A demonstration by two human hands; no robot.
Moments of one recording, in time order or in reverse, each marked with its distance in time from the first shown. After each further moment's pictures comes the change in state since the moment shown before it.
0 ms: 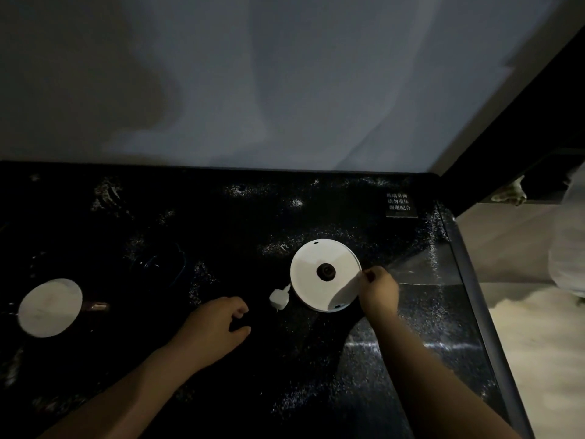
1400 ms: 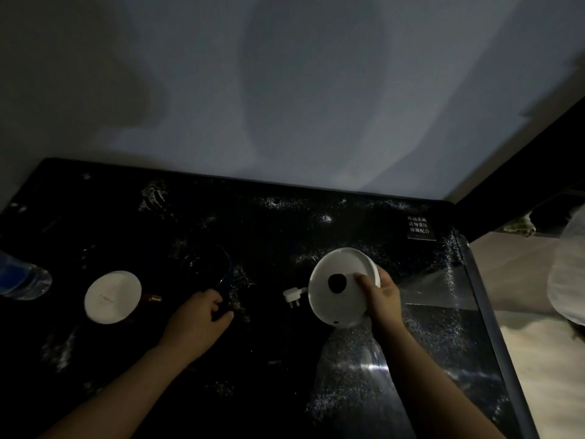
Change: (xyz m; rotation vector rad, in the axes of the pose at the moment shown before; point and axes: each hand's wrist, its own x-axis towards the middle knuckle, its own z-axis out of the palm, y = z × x) left_hand -0.029 -0.083 -0.048 -0.182 0.158 -0.166; right_hand -0.083 -0.067 0.001 0.714 -0.181 -0.121
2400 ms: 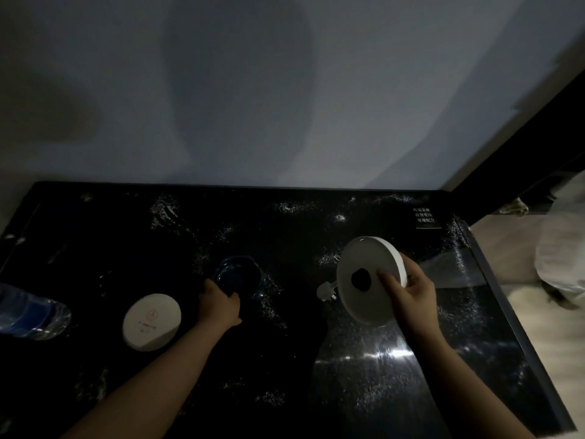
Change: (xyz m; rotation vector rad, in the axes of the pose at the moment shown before) left_hand 0.076 -0.035 -0.020 -0.456 0.068 -0.368; right_hand -0.065 -0.034 0.046 -0.171 0.098 -0.288
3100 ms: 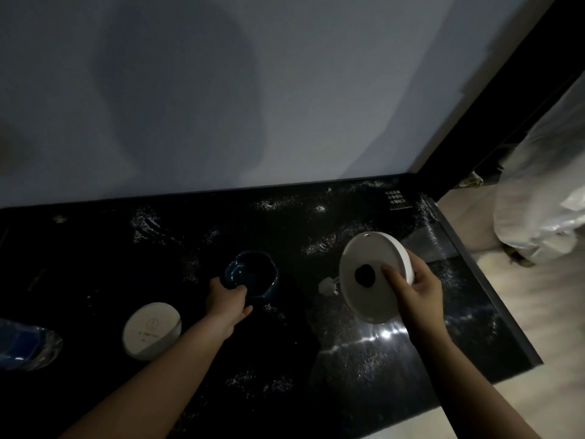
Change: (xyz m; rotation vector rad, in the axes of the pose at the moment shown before) left_hand -0.026 0.015 0.003 -0.379 -0.162 -0.013; right_hand -0.054 -0.020 -0.010 0.034 0.183 -0.004
